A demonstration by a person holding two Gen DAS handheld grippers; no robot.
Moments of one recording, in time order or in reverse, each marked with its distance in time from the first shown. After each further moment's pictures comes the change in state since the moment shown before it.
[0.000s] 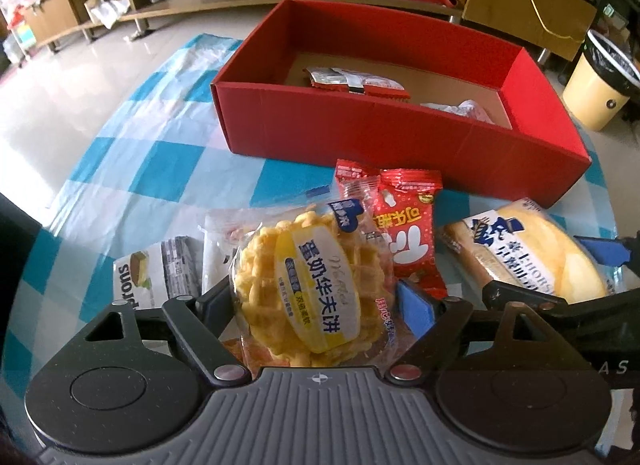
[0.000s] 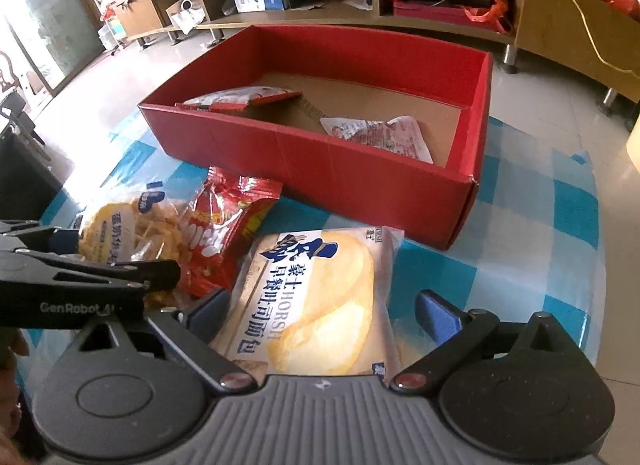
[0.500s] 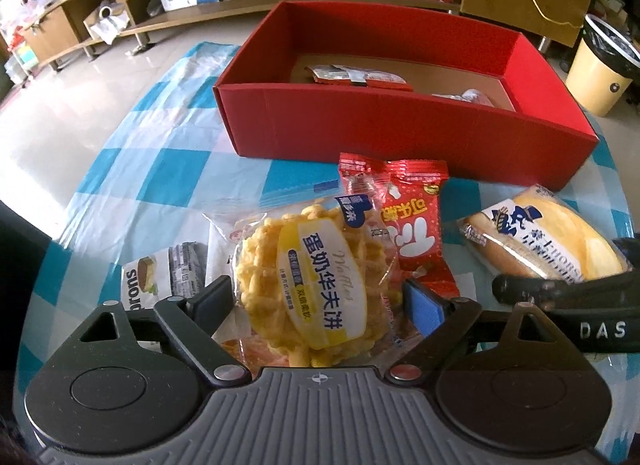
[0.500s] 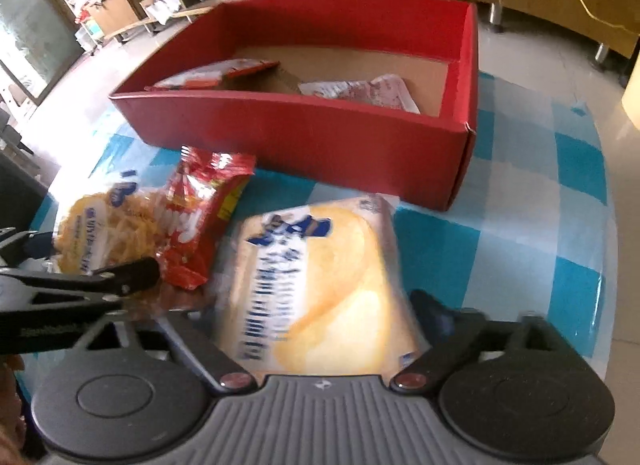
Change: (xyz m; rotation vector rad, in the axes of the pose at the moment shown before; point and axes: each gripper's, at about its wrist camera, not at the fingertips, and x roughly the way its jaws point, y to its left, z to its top) left arm 0.001 -0.003 -0.005 0.059 -0.015 0.028; right arm 0.011 -0.007 -0.004 0.087 0.073 0.004
